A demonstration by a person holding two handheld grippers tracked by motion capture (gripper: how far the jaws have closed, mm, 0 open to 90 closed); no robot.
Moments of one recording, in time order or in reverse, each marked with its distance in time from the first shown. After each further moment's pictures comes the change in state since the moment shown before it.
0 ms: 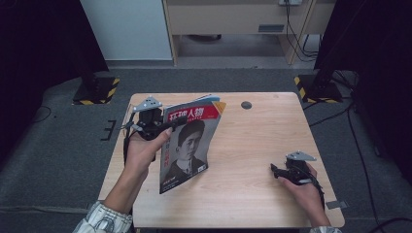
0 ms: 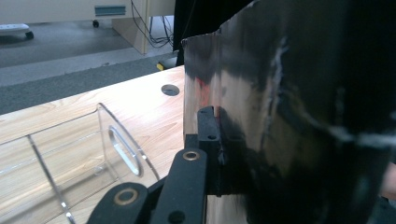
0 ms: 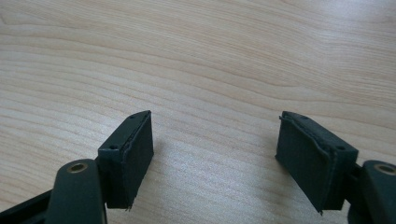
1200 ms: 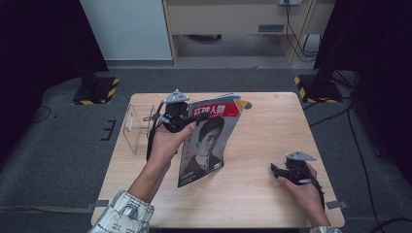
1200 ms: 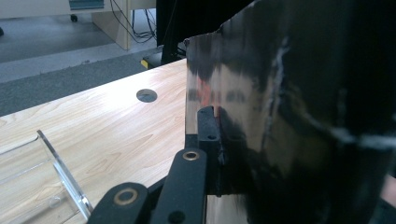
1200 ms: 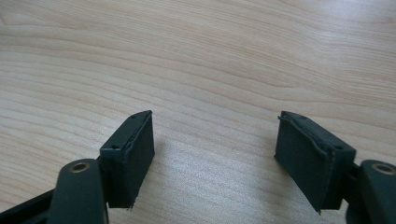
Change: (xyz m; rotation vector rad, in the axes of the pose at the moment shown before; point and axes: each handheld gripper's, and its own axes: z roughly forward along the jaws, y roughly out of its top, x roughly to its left) left arm -0.024 0.016 0.057 0.034 -0.056 0.017; right arm 0.000 0.000 0.000 -0.001 0.002 0.001
